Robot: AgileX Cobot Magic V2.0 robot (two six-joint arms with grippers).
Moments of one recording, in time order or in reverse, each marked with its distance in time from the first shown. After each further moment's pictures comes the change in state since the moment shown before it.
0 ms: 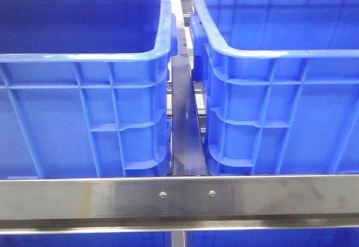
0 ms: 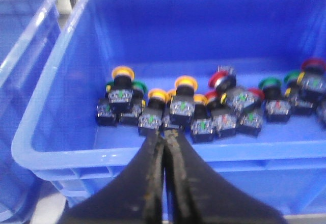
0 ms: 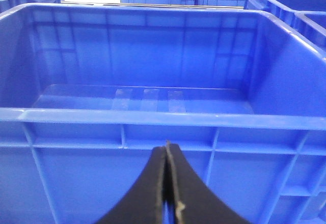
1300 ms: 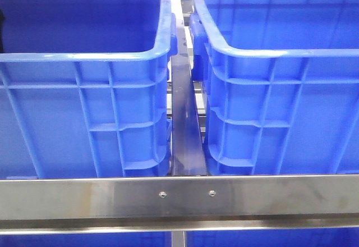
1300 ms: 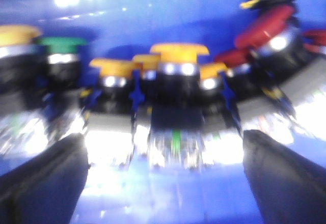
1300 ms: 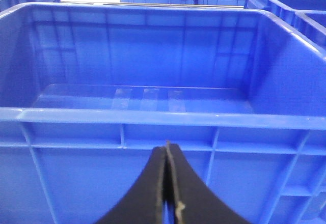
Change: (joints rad) left arm -0.044 1.394 -0.822 -0.010 0.248 0.064; right arm 0.000 0.000 0.000 0.000 0.000 0.000
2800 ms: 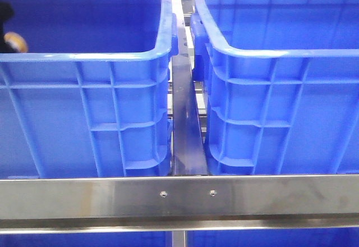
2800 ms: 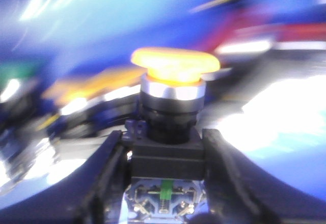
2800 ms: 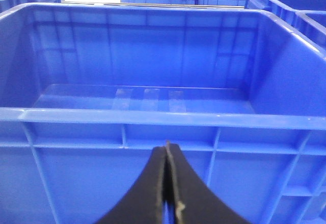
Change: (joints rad) left arm 0.000 -0.013 -0.058 -0.227 0.080 0.320; right arm 0.000 0.000 0.000 0.000 0.000 0.002
